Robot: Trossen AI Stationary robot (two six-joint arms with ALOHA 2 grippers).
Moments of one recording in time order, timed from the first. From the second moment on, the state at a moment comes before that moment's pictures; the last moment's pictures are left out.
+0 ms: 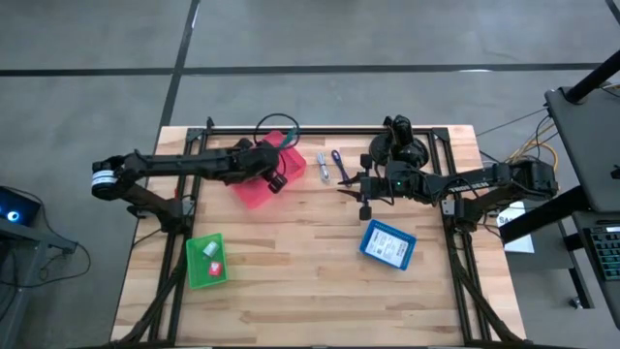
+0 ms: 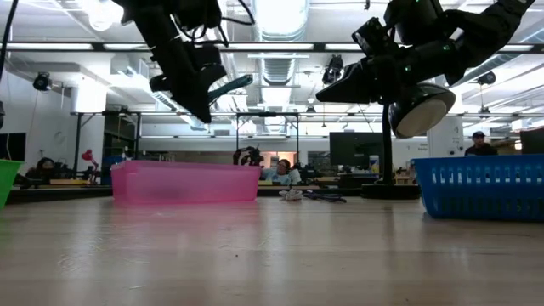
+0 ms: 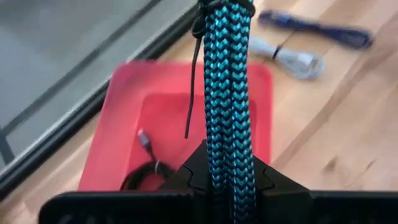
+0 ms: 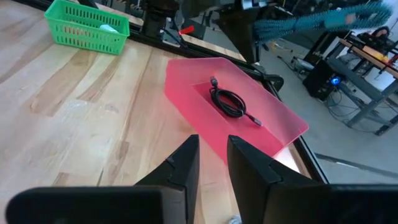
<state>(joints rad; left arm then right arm) 0.25 1.35 1.03 -0.60 -0.47 -0.36 -0.19 1.33 0.52 0.53 -0.05 -0.35</state>
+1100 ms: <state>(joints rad) 0.56 1.62 1.05 -0.77 -0.12 -0.39 -0.19 1.33 0.52 0.53 -0.05 -0.35</state>
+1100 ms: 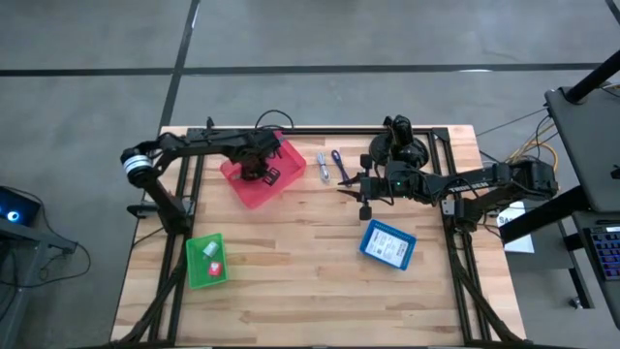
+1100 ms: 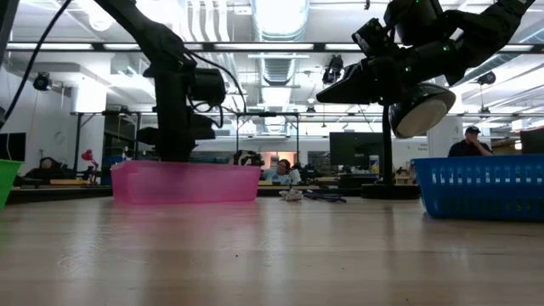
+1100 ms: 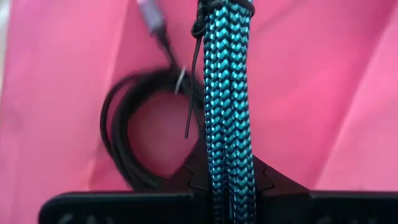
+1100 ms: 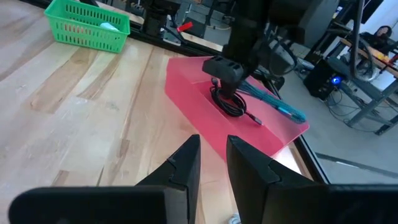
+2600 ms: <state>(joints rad) 0.59 1.55 1.16 -1.06 -0.06 -0.17 -0.19 1.33 0.52 0.53 -0.05 -0.36</state>
